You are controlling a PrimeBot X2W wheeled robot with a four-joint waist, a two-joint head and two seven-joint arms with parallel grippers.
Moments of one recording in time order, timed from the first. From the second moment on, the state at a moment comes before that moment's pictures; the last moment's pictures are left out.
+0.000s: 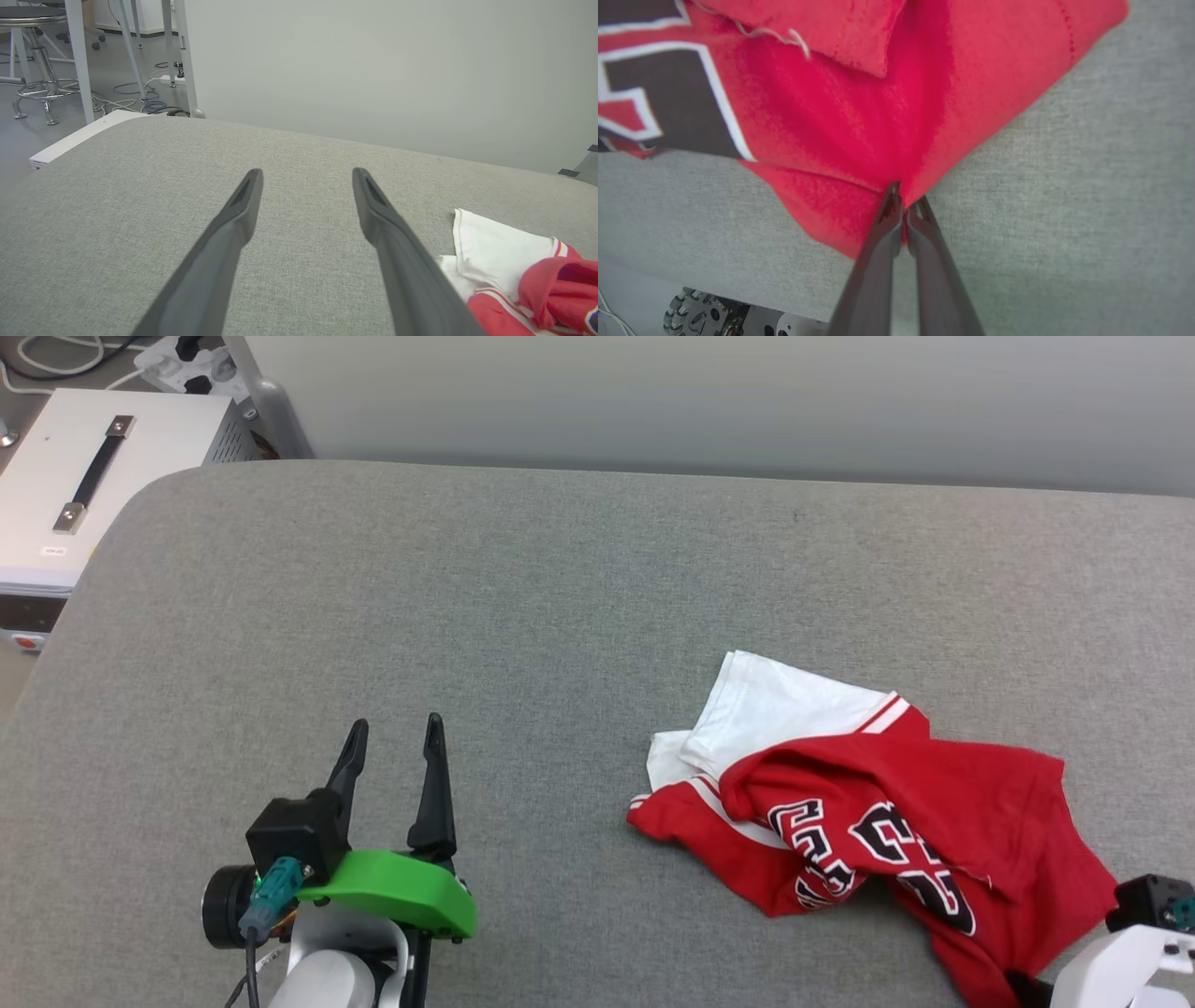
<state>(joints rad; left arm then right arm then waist) -0.09 0.22 -0.32 0.02 -0.42 0.22 -0.19 0.12 -0.24 -0.13 0.06 0.50 0.13 0.73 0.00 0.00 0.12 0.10</state>
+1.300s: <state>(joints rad) -0.05 0.25 -0.32 -0.04 -0.44 0.27 -0.16 -0.13 -0.22 -0.16 0.16 0.39 0.13 0.20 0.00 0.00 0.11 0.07</state>
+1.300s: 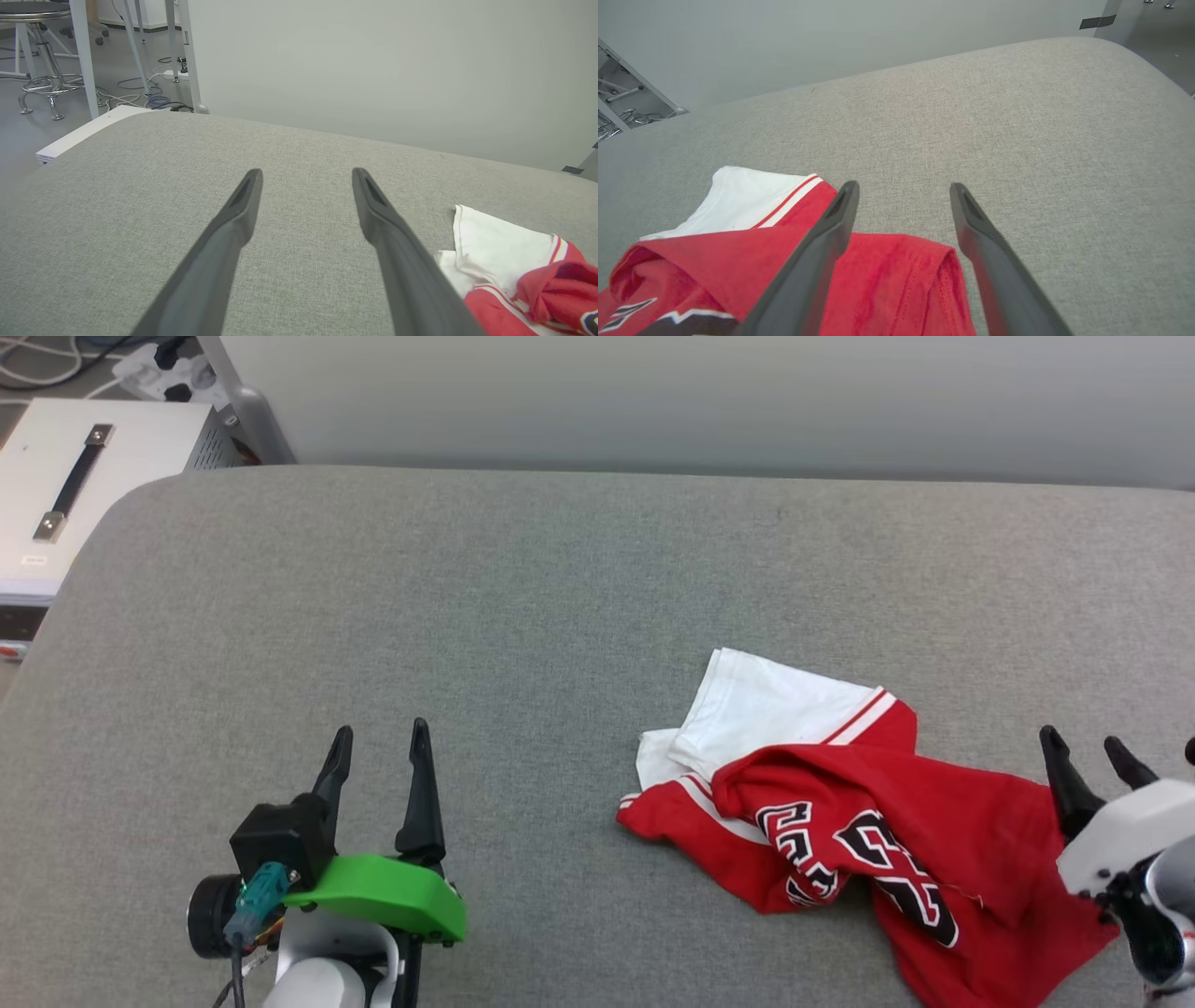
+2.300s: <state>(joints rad) -0.23 0.12 -0.37 0.10 -0.43 0.20 -0.25 -0.79 -0.56 0.69 0.48 0.79 0.13 0.75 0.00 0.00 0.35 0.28</state>
